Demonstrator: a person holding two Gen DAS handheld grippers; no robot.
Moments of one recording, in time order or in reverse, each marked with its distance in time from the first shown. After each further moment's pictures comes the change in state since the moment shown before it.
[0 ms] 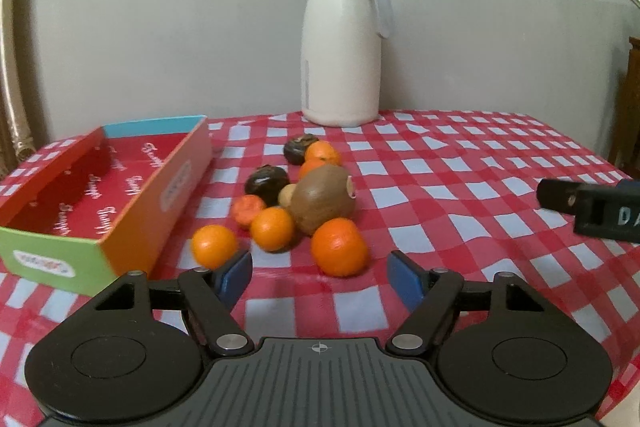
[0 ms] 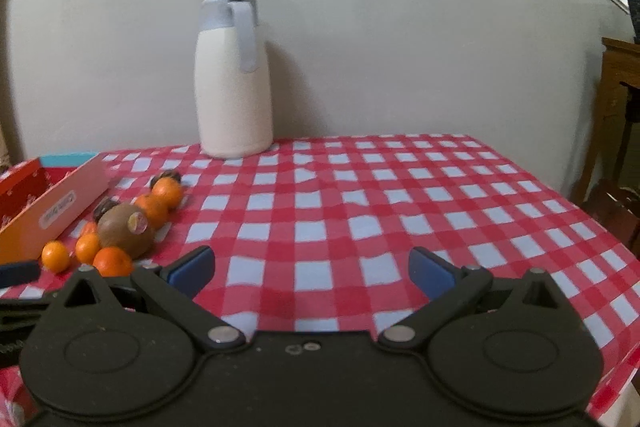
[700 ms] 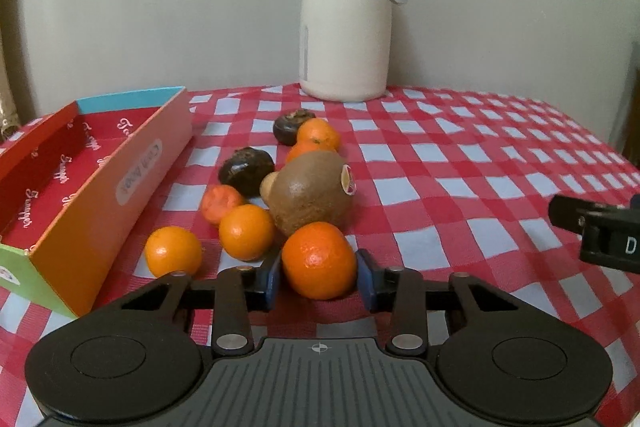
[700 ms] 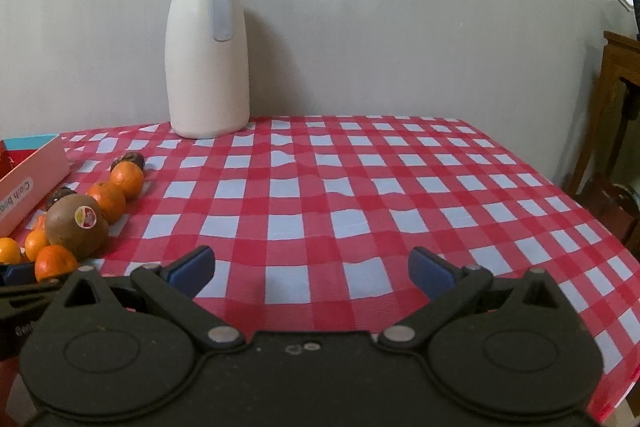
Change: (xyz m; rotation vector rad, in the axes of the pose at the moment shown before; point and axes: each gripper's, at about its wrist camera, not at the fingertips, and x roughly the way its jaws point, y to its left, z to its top) left arm 0.045 -0.006 0.011 -0.042 0.071 0.005; right arm 0.041 -0.002 0.003 -0.023 0.082 -0.054
